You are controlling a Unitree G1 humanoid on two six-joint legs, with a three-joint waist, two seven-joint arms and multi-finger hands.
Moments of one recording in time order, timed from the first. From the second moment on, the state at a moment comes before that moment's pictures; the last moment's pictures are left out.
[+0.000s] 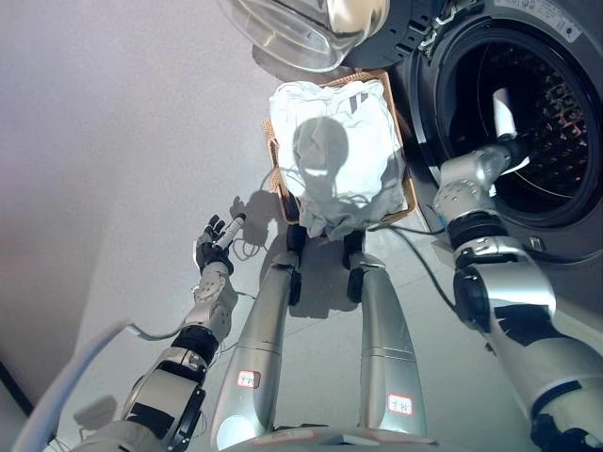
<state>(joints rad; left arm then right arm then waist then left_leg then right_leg) -0.46 0.17 -0.22 0.88 -0.77 -0.23 0.38 -1.02 -0.32 -0.06 0.99 0.89 -0.40 -0.73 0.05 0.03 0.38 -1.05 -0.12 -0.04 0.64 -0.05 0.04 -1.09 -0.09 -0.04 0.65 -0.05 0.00</state>
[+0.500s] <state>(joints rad) -0.40 0.12 -0.11 1.12 -0.73 -0.15 0.30 -0.48 -0.13 0.10 0.90 0.69 -0.33 -0.51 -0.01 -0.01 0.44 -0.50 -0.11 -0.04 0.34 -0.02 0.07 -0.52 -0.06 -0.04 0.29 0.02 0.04</state>
